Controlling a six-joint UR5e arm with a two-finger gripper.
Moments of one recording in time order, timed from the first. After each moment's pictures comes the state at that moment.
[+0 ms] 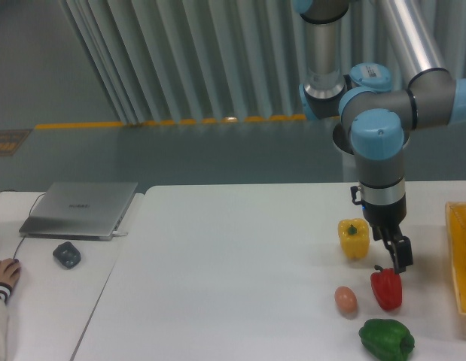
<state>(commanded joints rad) 2.33 -1.89 -1.53 -1.20 1.64 1.41</state>
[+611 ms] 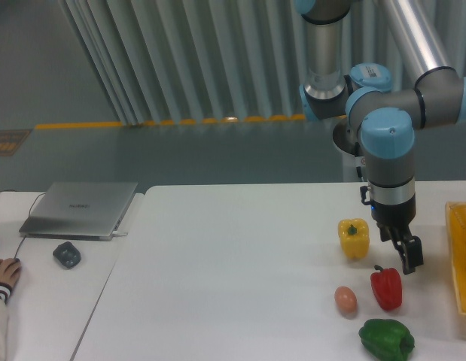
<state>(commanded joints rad) 2.34 -1.89 -1.55 -1.17 1.63 1.40</state>
